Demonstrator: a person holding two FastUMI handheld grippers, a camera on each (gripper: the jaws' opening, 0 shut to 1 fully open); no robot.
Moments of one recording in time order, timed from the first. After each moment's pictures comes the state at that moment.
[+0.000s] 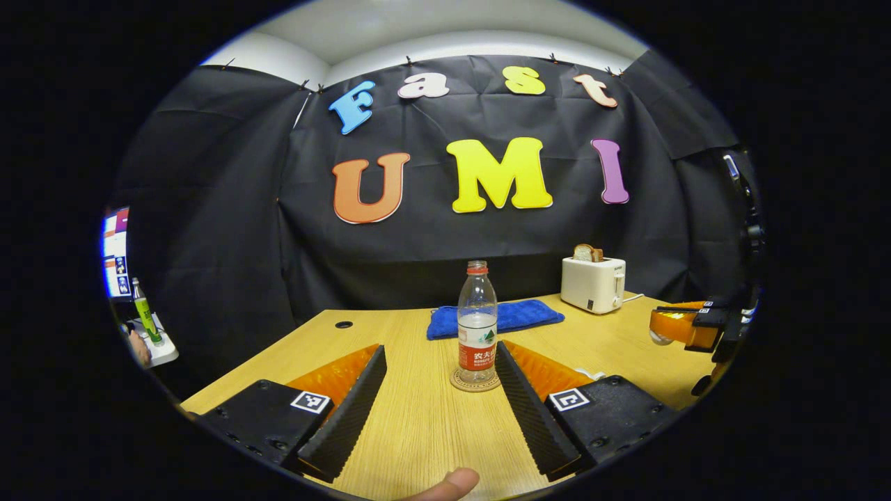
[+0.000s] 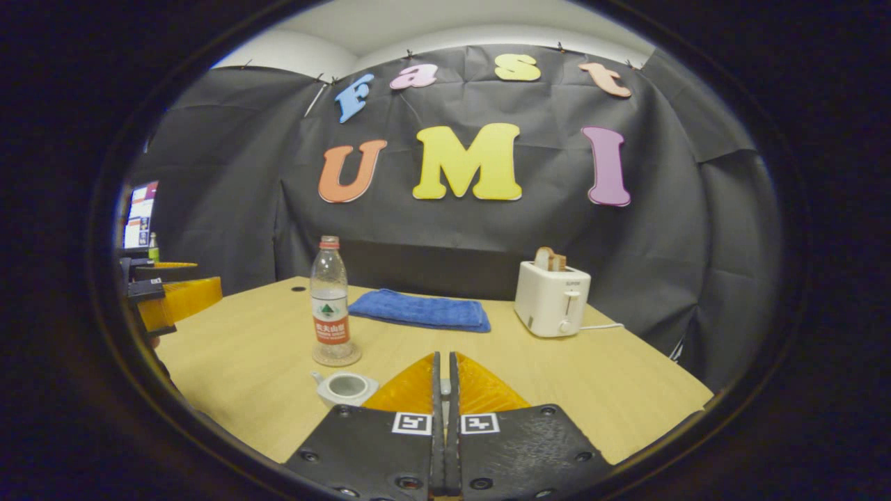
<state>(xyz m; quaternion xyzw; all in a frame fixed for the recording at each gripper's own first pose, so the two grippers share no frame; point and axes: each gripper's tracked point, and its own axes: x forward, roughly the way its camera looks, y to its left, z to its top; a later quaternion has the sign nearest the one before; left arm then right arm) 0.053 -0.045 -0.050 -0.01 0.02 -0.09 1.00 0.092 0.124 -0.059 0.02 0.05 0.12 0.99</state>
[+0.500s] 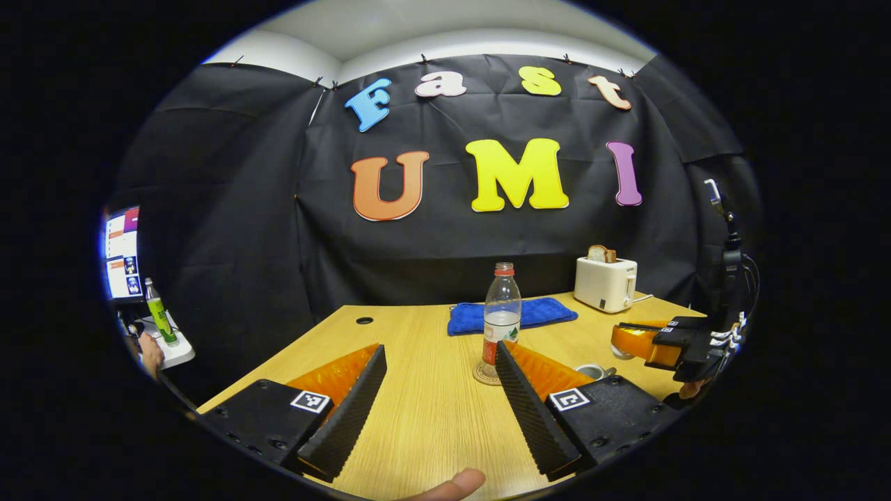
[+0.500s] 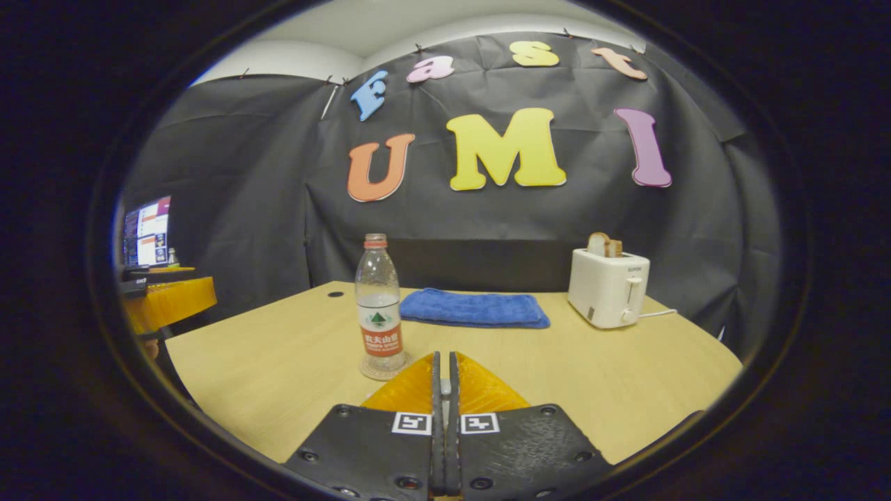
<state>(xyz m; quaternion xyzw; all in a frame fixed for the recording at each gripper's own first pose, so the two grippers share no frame) 0.040 -0.009 -0.042 0.00 0.03 -0.07 1.00 0.112 0.203 -0.070 0.04 0.07 0.18 0.98</state>
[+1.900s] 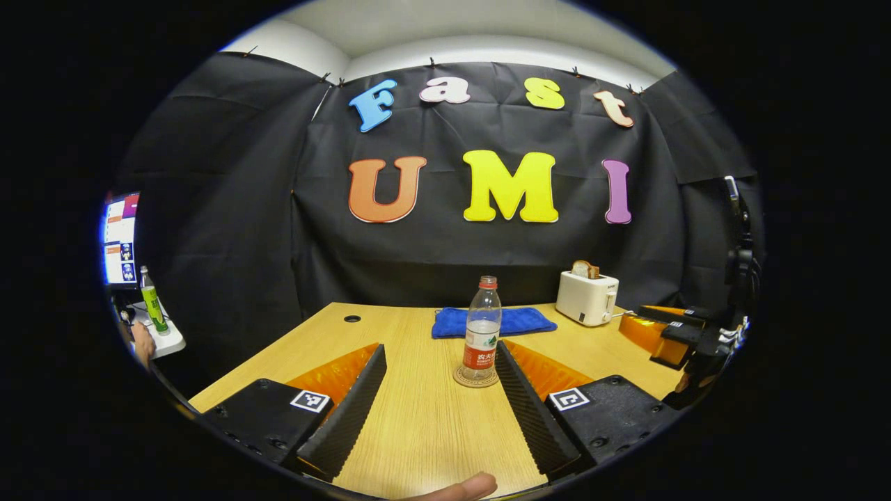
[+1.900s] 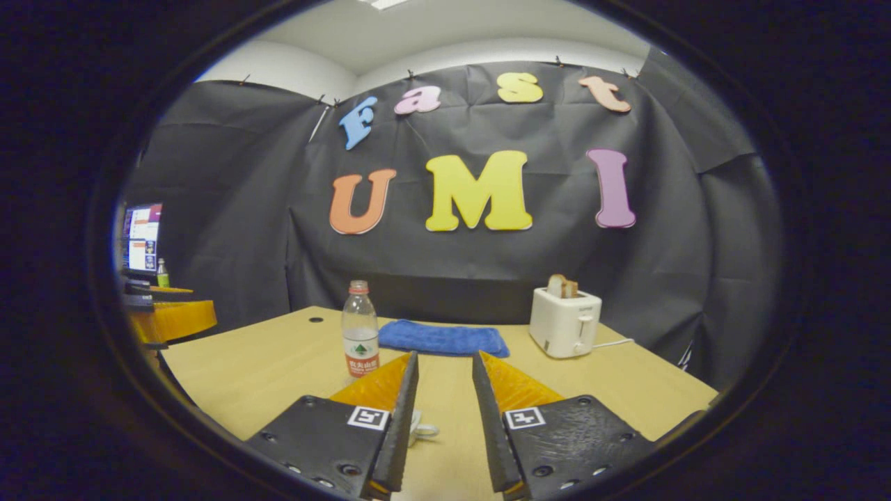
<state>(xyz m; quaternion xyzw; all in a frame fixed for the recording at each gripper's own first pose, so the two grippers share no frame) 0.013 -0.027 -0.015 -0.03 0.02 -0.09 0.99 0.057 0.124 -0.001 0.04 -0.01 0.10 0.99</state>
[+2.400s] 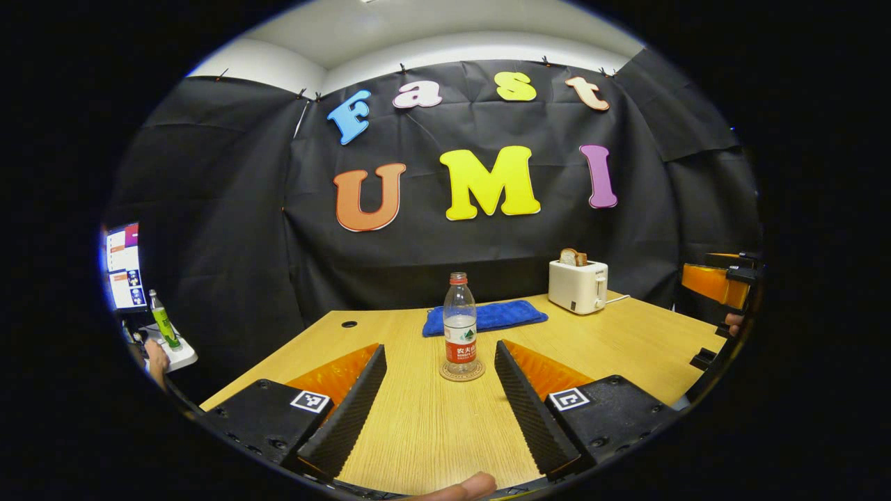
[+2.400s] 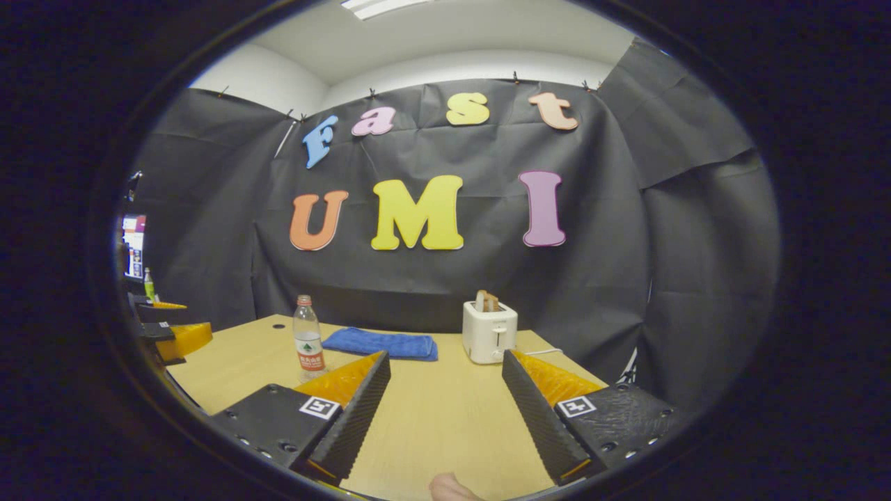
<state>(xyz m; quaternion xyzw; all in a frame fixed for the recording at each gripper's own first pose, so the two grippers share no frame) -0.017 -0.058 -0.016 0.02 0.02 -0.07 1.00 -0.009 -0.005 0.009 0.05 -0.02 0.04 1.00</state>
